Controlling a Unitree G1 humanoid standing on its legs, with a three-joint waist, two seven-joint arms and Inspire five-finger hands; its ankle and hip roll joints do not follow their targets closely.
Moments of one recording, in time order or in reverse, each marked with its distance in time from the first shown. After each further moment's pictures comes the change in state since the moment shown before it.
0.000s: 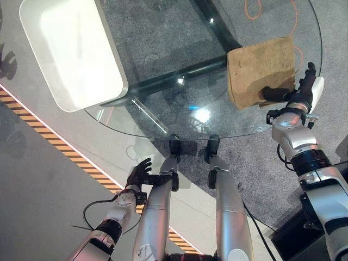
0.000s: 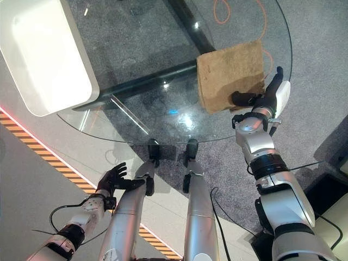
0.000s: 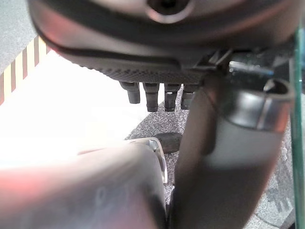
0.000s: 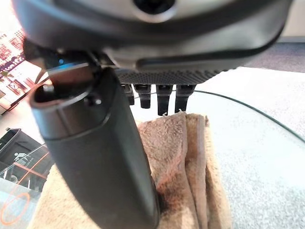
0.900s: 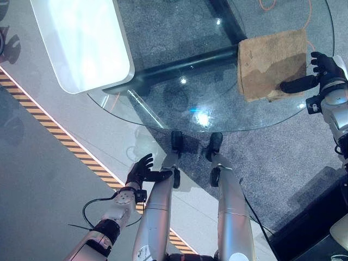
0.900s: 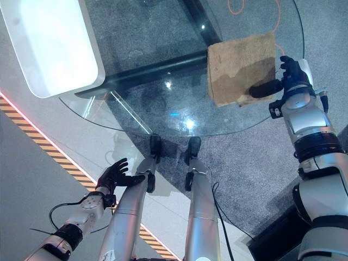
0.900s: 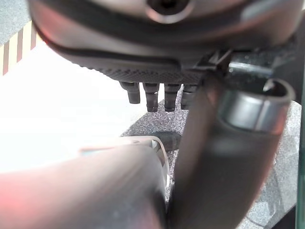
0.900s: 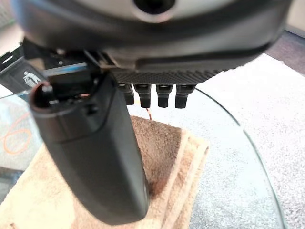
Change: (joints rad) left arm 0.031 0.029 -0.003 -0.084 -0.034 0.002 -0.014; right arm -0.152 -0.267 0.168 0.090 -0.094 0.114 0.591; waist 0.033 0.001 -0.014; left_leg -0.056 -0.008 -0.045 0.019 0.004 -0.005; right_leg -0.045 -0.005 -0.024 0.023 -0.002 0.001
